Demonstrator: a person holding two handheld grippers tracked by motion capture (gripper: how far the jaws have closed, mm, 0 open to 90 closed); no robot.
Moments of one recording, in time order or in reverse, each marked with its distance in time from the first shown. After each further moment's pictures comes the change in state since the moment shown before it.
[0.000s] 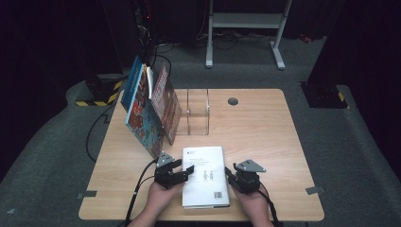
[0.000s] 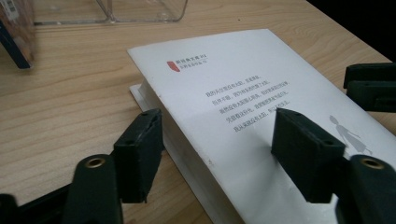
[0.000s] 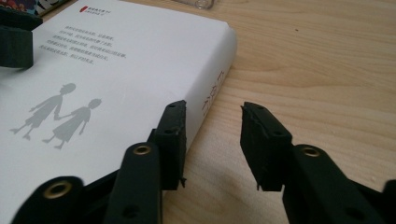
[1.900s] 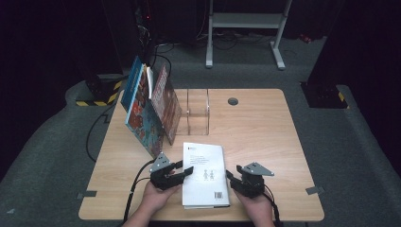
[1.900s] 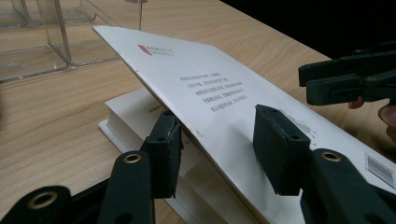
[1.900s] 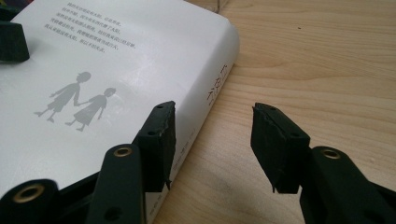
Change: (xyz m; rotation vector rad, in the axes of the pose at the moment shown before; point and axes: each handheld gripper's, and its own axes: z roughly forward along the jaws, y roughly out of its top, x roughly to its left) left arm -0.002 0.005 -0.021 -0.085 -0.153 0.174; right arm -0.006 -0.004 -0.014 -0.038 0.063 0.048
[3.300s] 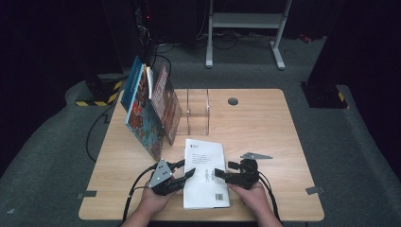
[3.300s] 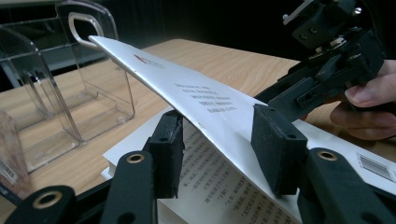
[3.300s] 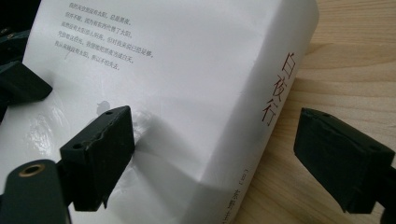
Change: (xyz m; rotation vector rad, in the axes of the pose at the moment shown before) left arm -0.027 0.008 -0.018 -0.147 0.025 0.298; right arm -0.022 0.014 0.036 0.063 0.408 0.212
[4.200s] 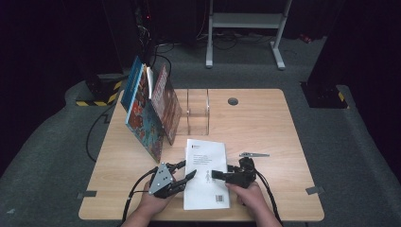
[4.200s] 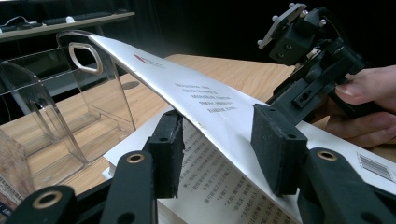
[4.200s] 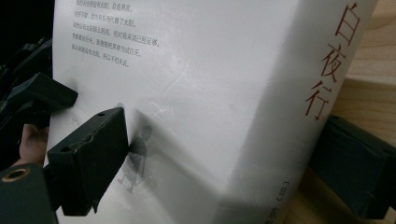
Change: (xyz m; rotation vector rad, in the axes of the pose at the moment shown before) left arm -0.007 0.002 -0.004 -0.045 -0.001 0.061; right arm -0.006 0.000 0.010 0.054 0.209 0.118
